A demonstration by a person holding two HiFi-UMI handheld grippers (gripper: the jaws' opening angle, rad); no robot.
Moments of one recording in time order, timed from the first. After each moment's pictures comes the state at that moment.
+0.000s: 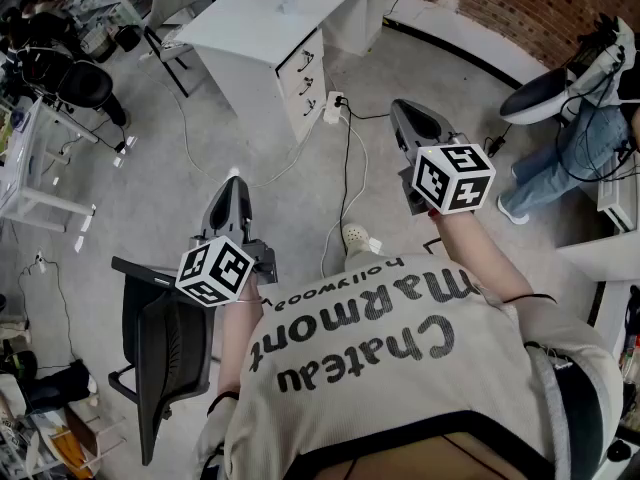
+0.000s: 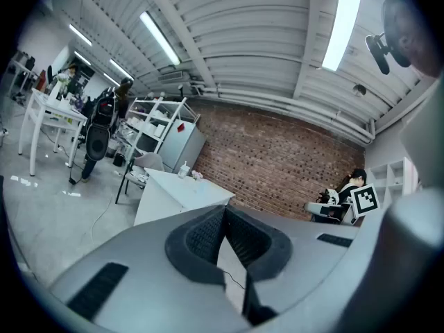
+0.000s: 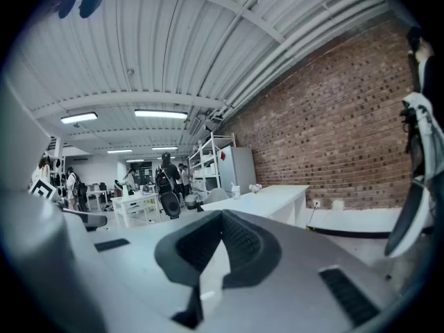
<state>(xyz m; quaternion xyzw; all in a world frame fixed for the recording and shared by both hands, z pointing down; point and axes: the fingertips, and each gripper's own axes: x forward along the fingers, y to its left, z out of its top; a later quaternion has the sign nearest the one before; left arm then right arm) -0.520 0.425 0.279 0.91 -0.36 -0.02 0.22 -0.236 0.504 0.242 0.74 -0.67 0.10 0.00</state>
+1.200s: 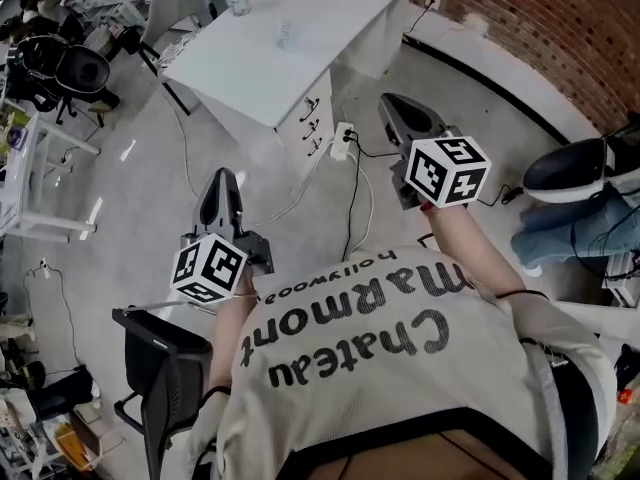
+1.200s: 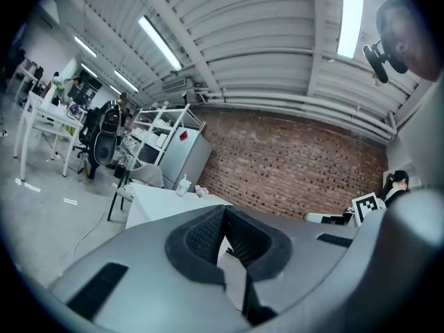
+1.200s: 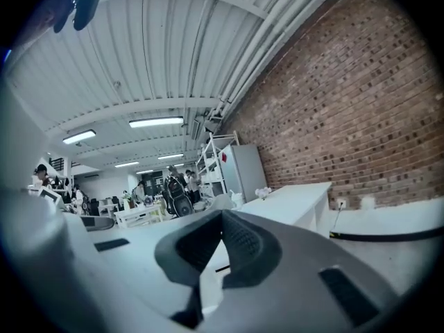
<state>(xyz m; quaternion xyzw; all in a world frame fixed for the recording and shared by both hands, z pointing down) -0.331 0.195 0.265 0.89 -0.41 -0.06 0.20 -0.047 0.253 0.253 0.69 -0.71 0.13 -0.04</state>
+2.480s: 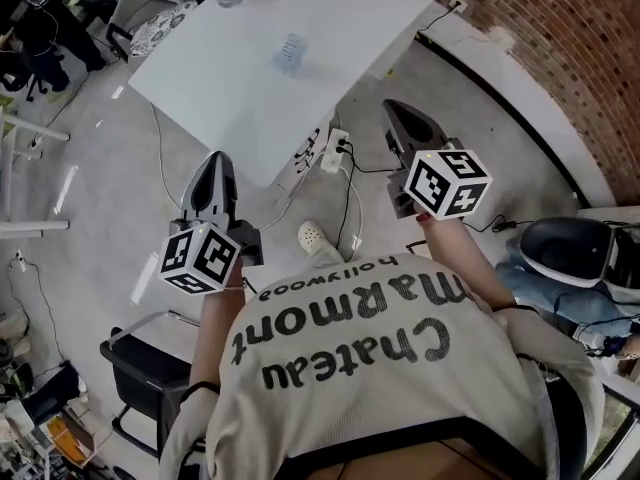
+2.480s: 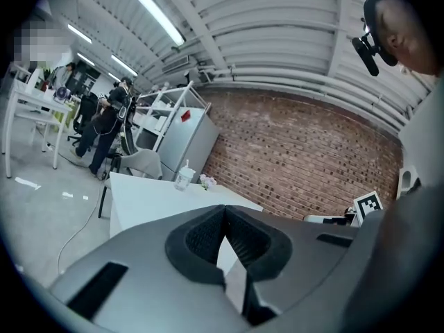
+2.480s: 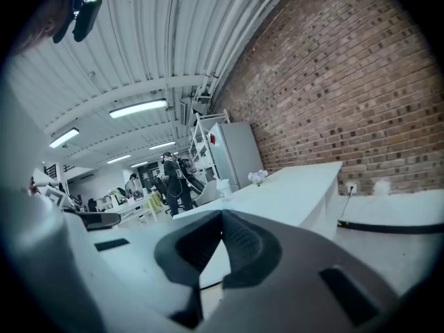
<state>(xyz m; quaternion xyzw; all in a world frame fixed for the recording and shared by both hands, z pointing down) -0.215 -0.059 0.336 0.89 -0.40 -0.01 0.23 0.051 0.008 0.341 0.68 -0.70 0.20 -0.01</state>
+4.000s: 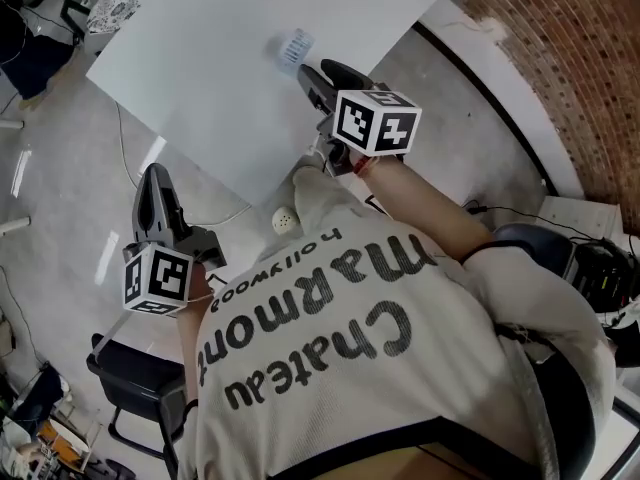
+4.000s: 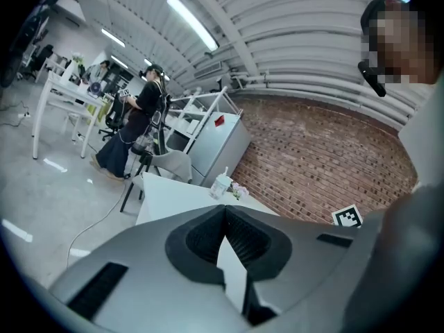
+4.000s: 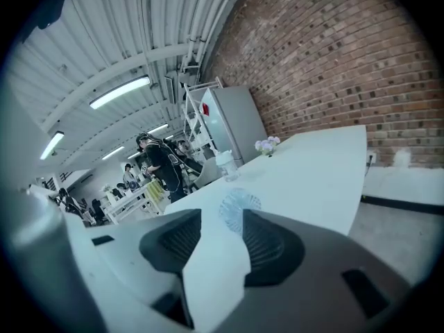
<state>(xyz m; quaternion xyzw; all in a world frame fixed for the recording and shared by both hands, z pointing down) -0.290 -0.176 0.386 0.82 -0.49 -0.04 0.27 0.008 -0.185 0.434 0.65 -0.69 0.30 0.02</state>
